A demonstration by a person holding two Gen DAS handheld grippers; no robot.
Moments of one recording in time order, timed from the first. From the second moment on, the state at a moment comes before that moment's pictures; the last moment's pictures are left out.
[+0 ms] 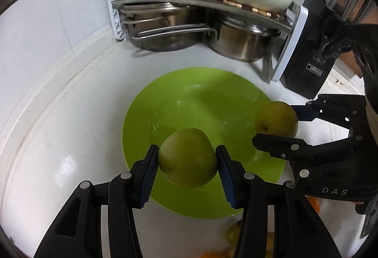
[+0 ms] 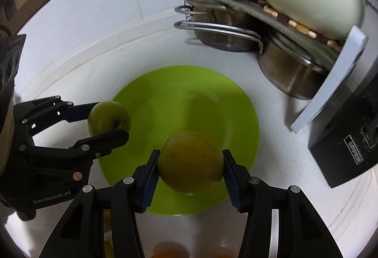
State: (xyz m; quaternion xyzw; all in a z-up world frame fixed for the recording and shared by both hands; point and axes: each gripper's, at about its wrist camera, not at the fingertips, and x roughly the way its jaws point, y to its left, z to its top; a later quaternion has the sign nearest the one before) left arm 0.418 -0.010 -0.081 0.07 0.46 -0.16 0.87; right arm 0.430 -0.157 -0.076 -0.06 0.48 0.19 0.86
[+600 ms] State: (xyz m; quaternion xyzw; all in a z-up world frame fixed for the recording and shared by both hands) left arm 0.425 -0.013 -0.087 0.08 0.46 -0.15 0.87; right arm 0.443 -0.159 -0.098 -0.05 0.51 0.18 0.84
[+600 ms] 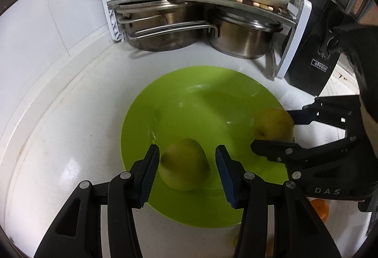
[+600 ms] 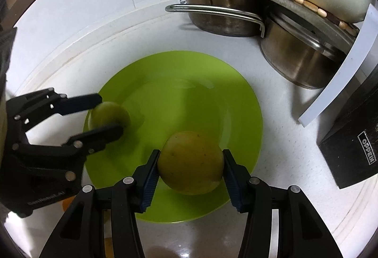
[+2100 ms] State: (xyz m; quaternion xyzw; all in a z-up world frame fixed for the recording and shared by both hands) left arm 0.267 -0.005 0.014 0.08 0.31 -0.10 0.94; right arm 0.288 -0.176 0.014 -0.04 0.34 0.12 0.93
